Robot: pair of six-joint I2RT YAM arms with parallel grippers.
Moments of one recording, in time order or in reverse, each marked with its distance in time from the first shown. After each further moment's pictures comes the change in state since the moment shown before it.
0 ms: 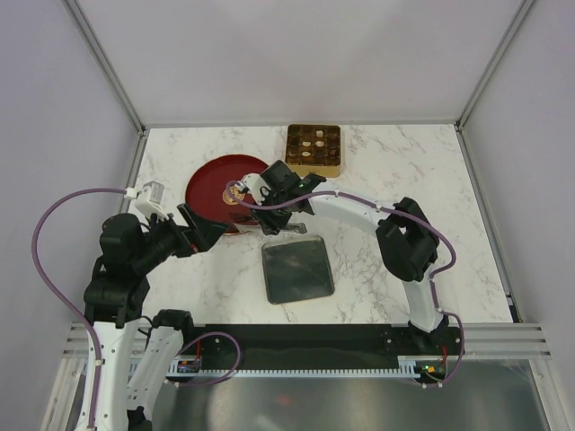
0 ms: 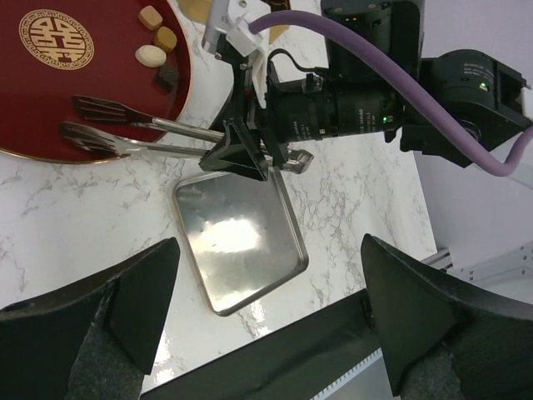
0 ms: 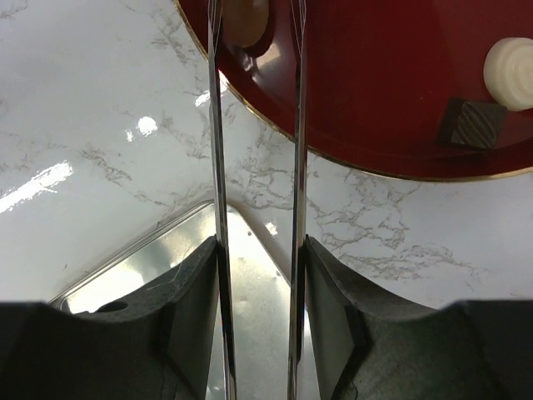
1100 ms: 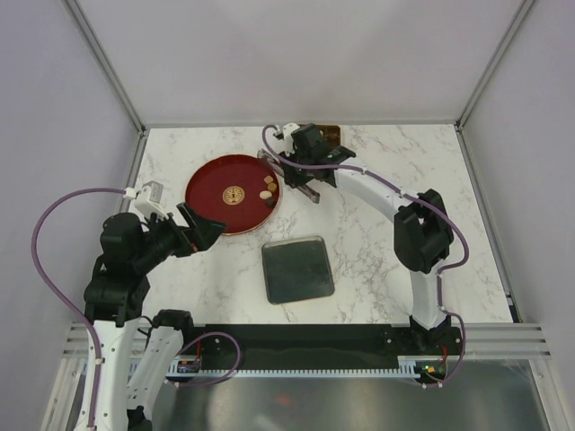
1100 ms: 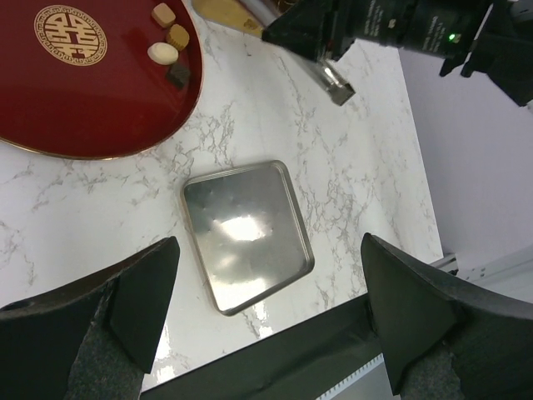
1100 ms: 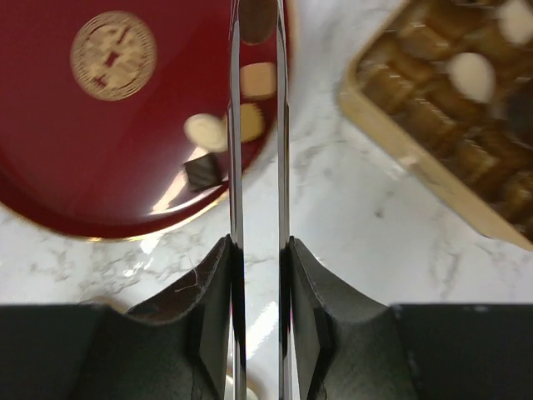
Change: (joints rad) left arm 0.000 0.005 0.004 -0.010 -0.026 0.000; right arm -0.192 -0.004 0.102 0.090 0.191 0.206
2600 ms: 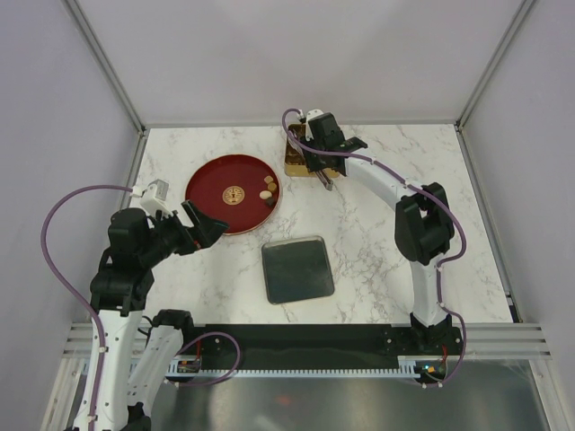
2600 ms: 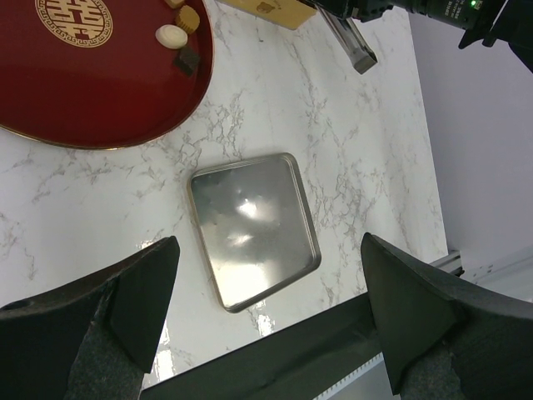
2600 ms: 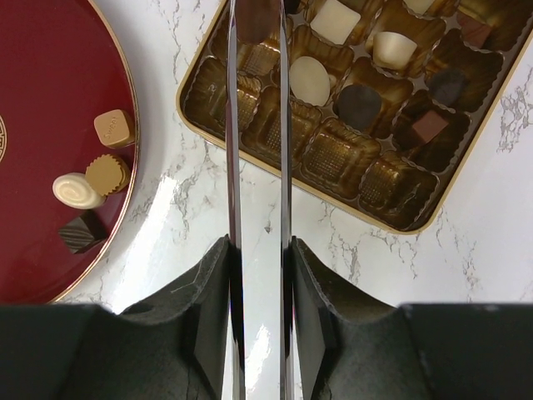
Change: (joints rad) left arm 0.000 0.039 -0.043 0.023 -0.002 0.000; right arm -0.124 0.048 0.049 0.025 0.174 0.055
